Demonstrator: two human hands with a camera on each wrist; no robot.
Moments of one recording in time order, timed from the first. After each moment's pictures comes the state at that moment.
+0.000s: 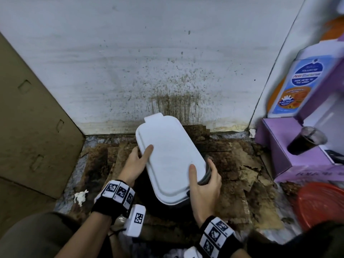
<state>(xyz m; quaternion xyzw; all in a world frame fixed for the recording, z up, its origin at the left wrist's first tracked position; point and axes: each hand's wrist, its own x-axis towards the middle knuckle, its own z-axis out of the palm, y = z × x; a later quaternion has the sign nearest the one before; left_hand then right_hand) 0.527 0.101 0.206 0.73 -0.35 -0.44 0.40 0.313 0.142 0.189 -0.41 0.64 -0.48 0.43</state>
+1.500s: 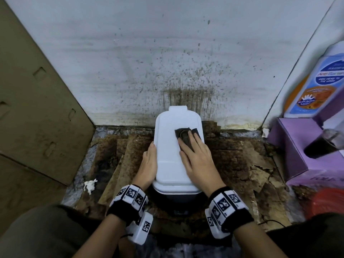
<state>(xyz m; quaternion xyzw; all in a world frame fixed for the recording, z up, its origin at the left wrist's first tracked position) 0.516 0.123 0.186 0.72 -0.36 -0.44 0.39 0.335 0.075 0.188 -0.85 0.44 -0.24 0.16</state>
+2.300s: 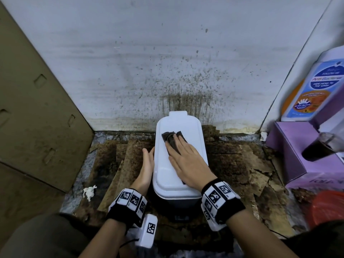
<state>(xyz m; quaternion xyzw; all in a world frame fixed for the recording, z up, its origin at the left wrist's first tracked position) 0.524 0.117 0.172 0.58 -0.29 -0.56 0.52 0.362 0.062 0.205 -0.92 0.37 -0.08 0.08</state>
